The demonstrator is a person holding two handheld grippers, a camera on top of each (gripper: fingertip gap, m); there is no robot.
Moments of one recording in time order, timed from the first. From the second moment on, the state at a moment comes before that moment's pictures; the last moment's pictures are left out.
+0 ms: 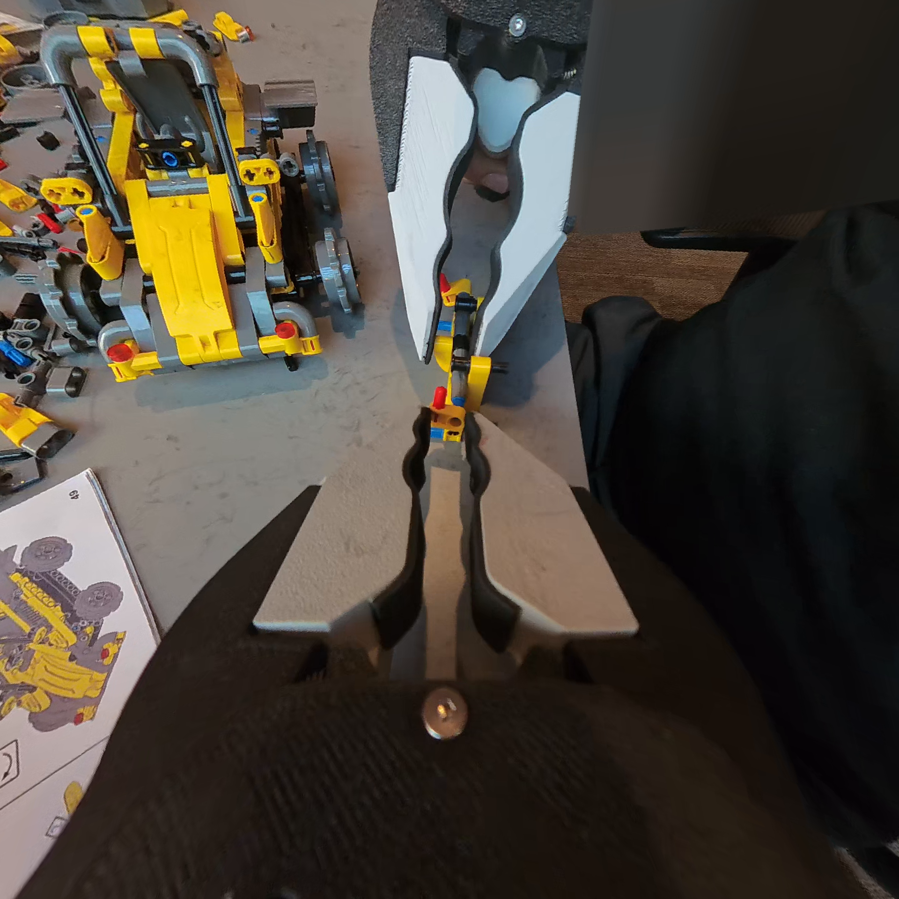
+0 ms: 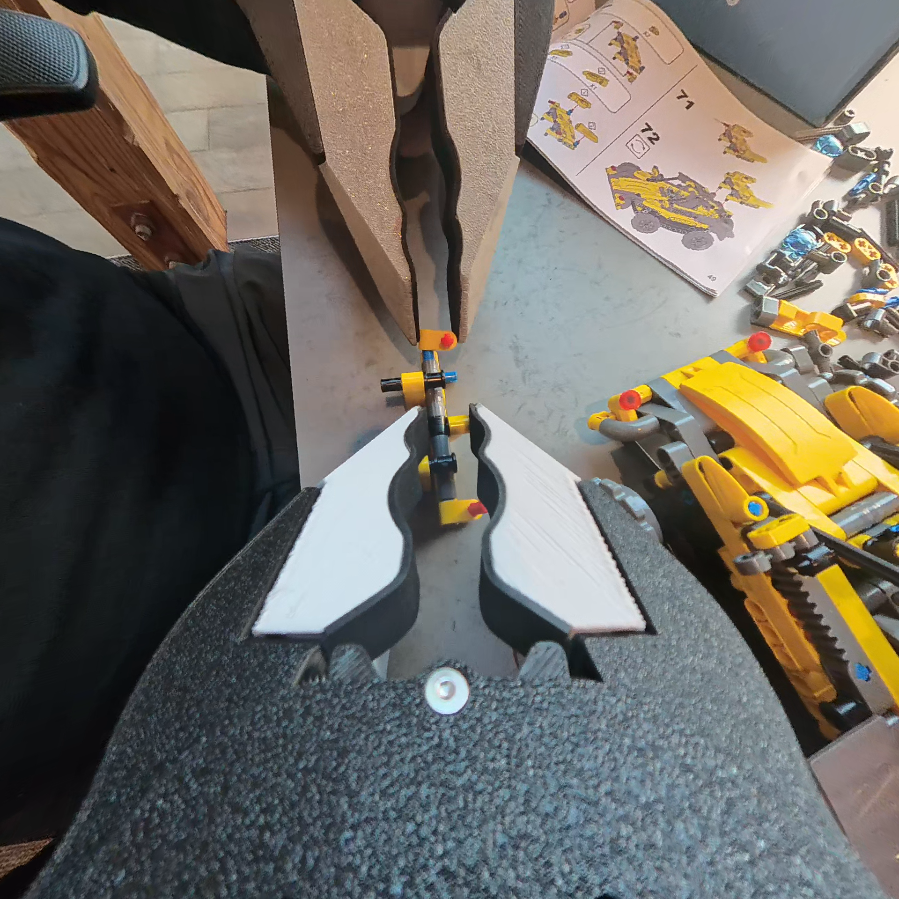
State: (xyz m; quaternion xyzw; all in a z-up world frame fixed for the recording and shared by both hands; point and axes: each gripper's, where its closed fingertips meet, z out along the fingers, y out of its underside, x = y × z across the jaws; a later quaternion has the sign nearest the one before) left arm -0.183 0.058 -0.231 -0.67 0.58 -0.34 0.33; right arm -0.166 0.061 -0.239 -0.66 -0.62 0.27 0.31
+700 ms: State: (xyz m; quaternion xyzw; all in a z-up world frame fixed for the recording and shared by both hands) left arm -0.191 0.071 -0.238 -0.71 0.53 -0.29 0.35; right arm -0.160 0.068 -0.240 -0.67 -0.62 0.24 0.32
